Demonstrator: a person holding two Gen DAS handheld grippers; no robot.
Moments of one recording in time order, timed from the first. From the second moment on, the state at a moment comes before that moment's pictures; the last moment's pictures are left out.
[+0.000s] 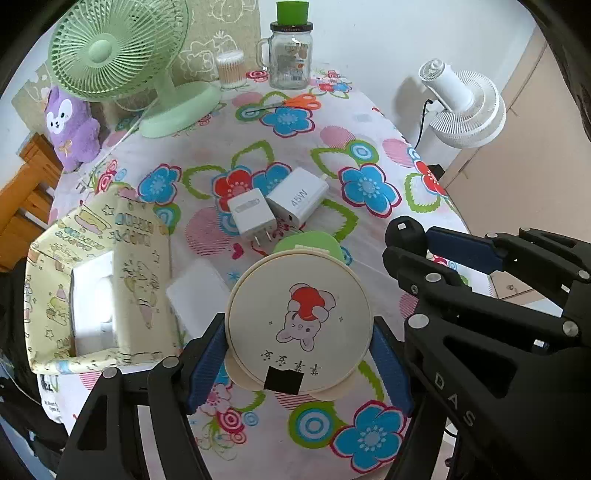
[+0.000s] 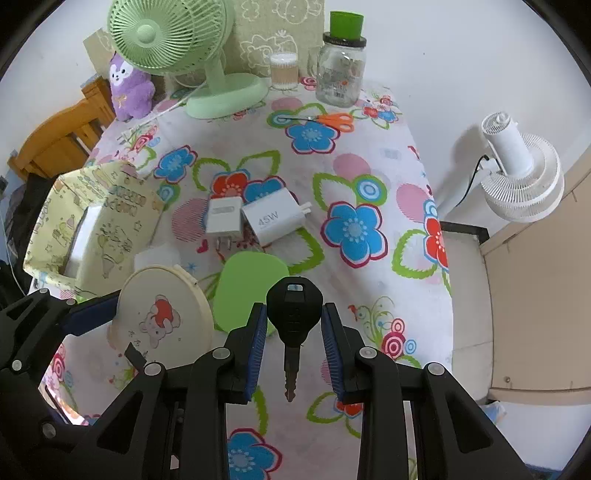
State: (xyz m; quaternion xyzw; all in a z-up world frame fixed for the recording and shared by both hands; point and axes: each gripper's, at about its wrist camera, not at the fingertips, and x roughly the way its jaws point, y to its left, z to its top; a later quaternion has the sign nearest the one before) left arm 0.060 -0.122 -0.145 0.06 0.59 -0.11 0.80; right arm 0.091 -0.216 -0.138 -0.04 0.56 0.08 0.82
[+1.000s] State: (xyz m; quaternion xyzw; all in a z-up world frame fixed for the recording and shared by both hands) left arm 0.087 -0.028 -0.107 0.06 0.56 -0.11 0.82; right arm 0.113 -0.123 -0.092 -0.04 0.54 0.08 0.84
